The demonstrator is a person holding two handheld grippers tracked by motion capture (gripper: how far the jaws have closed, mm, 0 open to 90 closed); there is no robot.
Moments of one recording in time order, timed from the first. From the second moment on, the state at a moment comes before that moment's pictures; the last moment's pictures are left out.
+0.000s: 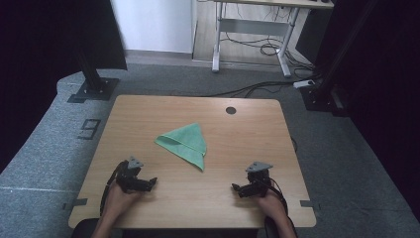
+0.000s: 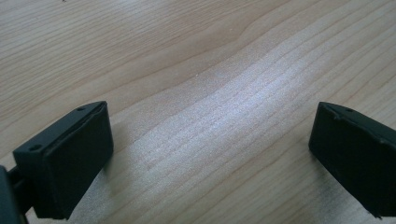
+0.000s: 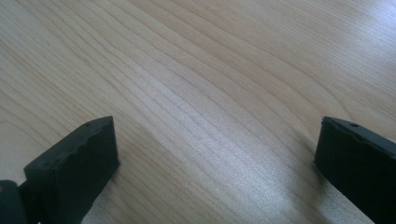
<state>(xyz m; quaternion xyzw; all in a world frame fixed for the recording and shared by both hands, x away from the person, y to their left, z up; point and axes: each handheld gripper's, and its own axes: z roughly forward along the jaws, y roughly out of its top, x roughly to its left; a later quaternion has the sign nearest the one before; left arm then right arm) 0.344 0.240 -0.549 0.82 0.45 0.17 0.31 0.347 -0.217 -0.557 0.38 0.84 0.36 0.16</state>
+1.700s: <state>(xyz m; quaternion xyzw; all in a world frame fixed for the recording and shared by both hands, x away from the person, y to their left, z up) 0.398 0.085 -0.509 0.87 0.30 0.10 0.37 0.347 -0.217 -0.557 0.38 0.84 0.36 0.16</state>
